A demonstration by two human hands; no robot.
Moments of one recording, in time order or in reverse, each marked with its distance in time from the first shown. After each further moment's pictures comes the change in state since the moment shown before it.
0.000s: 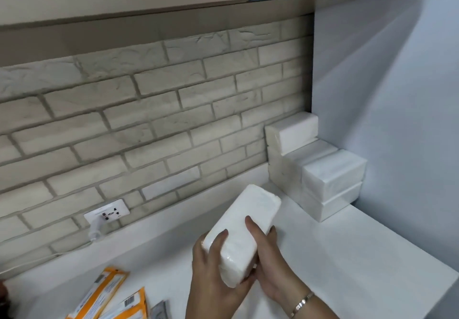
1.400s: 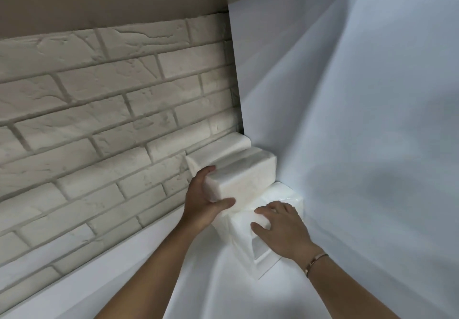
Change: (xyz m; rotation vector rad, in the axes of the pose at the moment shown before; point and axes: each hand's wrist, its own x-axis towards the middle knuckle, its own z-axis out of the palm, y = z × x) left_hand 0.316 0.079 0.255 -0.430 -0.258 -0.130; right_hand 0.194 -0.212 -0.251 -1.487 0.280 -0.405
